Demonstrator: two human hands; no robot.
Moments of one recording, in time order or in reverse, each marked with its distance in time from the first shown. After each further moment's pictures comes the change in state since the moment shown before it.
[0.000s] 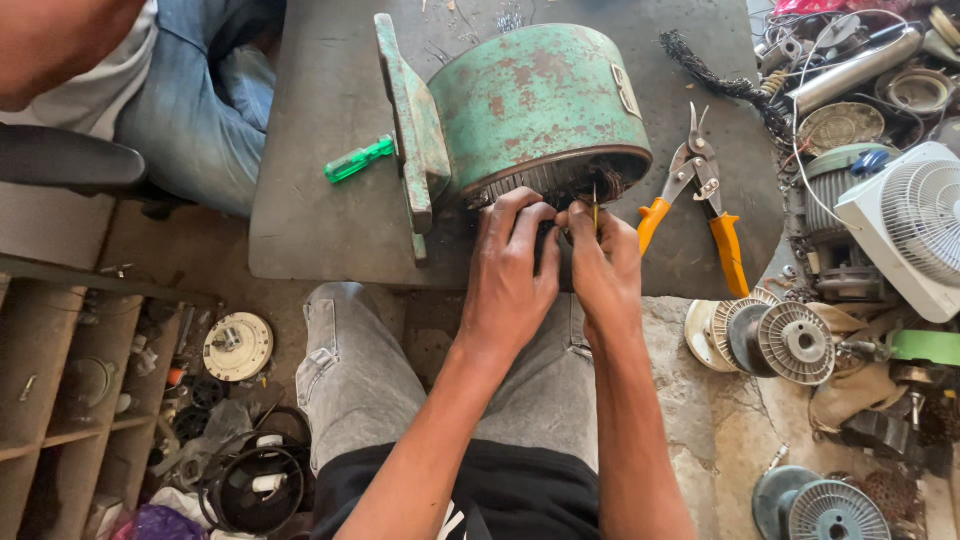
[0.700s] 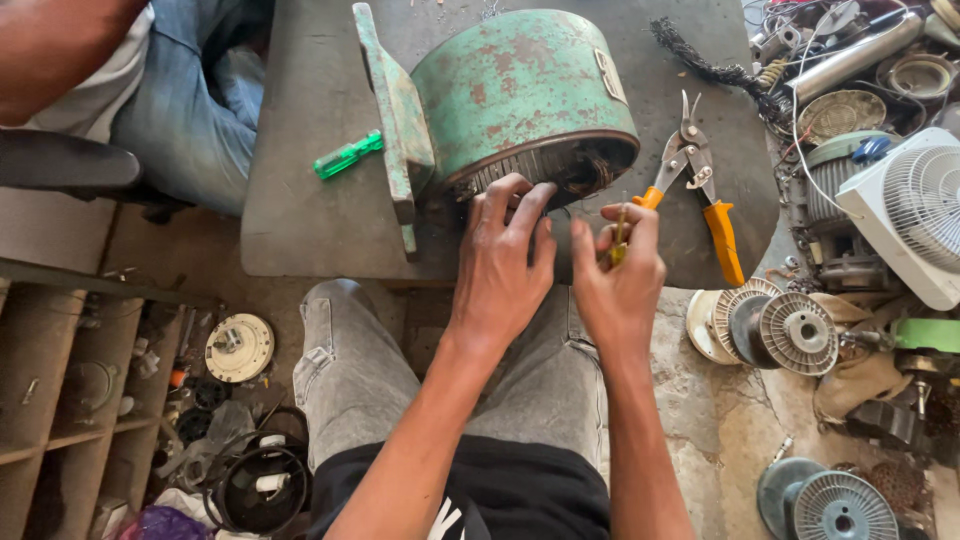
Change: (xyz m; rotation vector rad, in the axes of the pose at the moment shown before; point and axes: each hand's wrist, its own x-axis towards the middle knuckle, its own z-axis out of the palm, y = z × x) left_hand 0.000 0.007 0.001 0.066 -0.046 0.027; right_hand -0.034 -0.022 -0.019 -0.449 0.231 -0.243
